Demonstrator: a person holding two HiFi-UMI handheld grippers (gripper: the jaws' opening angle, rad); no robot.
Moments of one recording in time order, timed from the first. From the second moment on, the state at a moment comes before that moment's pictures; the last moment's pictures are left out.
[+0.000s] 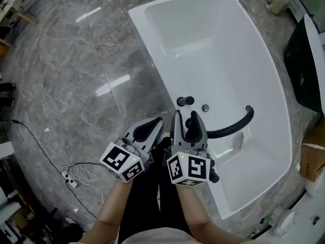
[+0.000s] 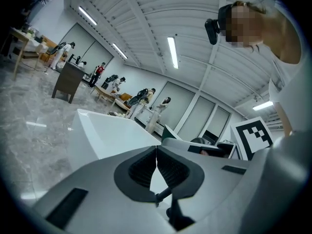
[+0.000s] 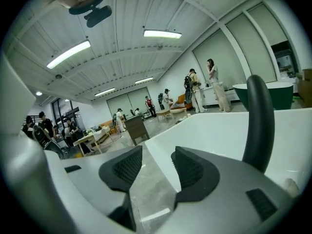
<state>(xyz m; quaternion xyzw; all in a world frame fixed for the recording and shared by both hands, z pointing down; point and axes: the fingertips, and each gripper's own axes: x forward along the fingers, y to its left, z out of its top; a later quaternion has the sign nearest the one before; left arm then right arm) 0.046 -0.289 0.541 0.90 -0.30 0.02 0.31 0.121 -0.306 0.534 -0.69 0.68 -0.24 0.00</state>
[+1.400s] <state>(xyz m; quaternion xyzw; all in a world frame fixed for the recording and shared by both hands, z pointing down) 0.045 -0.330 0.631 0.88 -0.32 0.02 0.34 0.151 -0.366 0.656 -0.74 0.64 -0.19 -0.13</state>
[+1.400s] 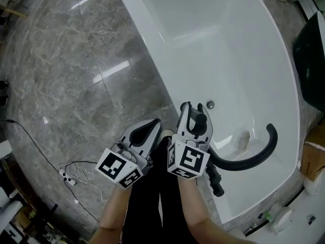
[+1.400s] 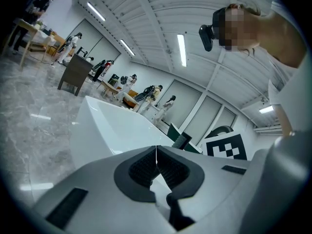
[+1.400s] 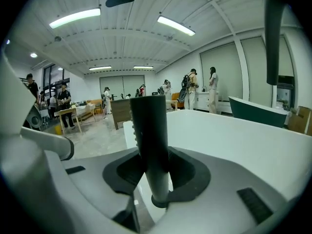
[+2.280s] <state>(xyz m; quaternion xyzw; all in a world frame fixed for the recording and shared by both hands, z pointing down) 0.041 -0.321 0.558 0.89 -0.32 0.02 0.31 0.147 -0.361 0.583 -0.71 0.67 -0.19 -0.11</state>
